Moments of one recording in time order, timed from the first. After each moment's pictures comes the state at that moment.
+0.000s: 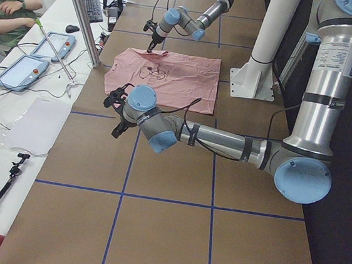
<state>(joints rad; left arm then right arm) -1.39 -1.68 -1.59 -2.33 -2.41 -0.29 0.64 -0.73 1.26 -1.28 1.48 1.31</state>
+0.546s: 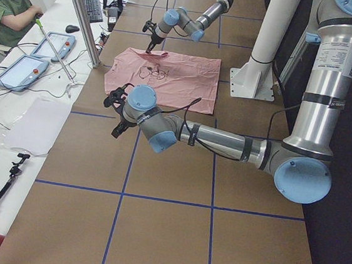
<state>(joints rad) -1.39 -1.68 -1.59 -2.33 -2.41 -0.29 0.65 -0.70 1.24 -1.29 1.51 1.25</state>
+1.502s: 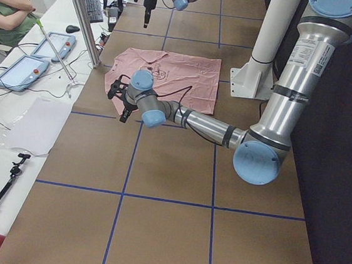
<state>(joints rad) -1.06 -1.91 -1.45 -2.32 -2.08 -0.87 1.02 -0.91 1.46 -1.37 2.09 0.67</state>
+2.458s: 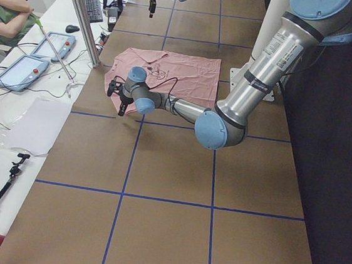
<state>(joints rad) -0.91 -2.16 -1.12 -2.33 -1.88 -0.99 1.05 -0.98 1.51 -1.36 2.11 0.61</state>
